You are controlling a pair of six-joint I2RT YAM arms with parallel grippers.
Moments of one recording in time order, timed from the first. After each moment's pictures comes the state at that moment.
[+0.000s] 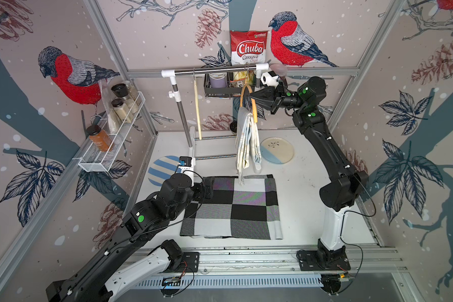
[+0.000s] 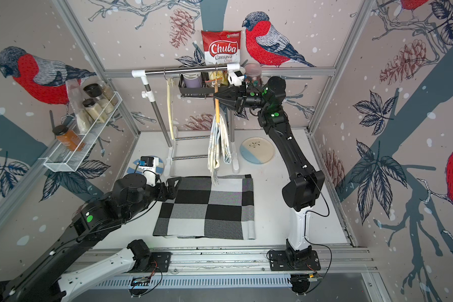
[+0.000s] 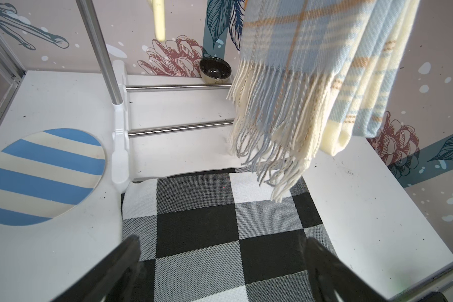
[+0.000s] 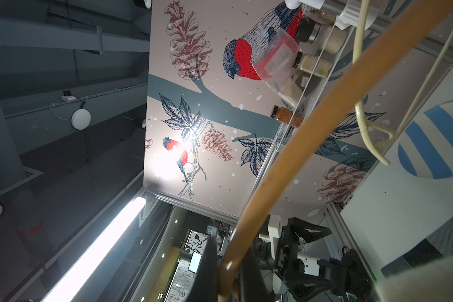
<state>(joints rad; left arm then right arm) -0.78 0.75 1.05 -0.83 -0.33 -0.46 0.37 2.02 2.26 0.31 -1.29 1.76</state>
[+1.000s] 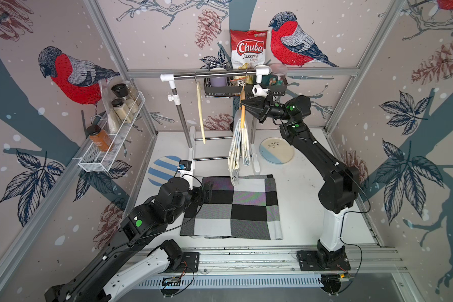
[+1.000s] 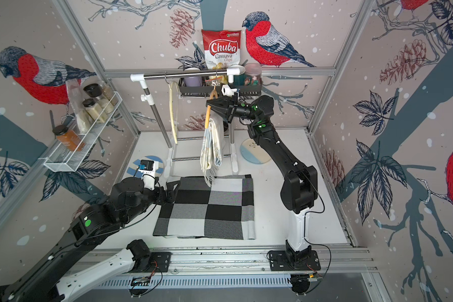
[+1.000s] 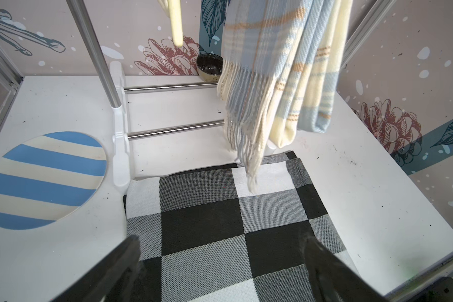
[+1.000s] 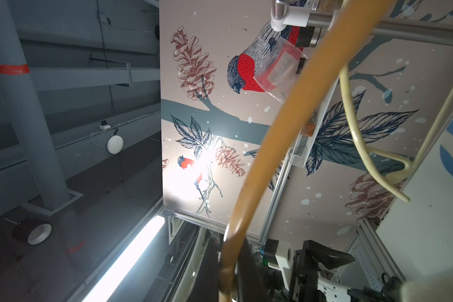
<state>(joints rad) -0.78 0.70 1.02 -0.83 -0.33 -0.41 0.44 1.95 1.87 0.68 -1.13 1.91</state>
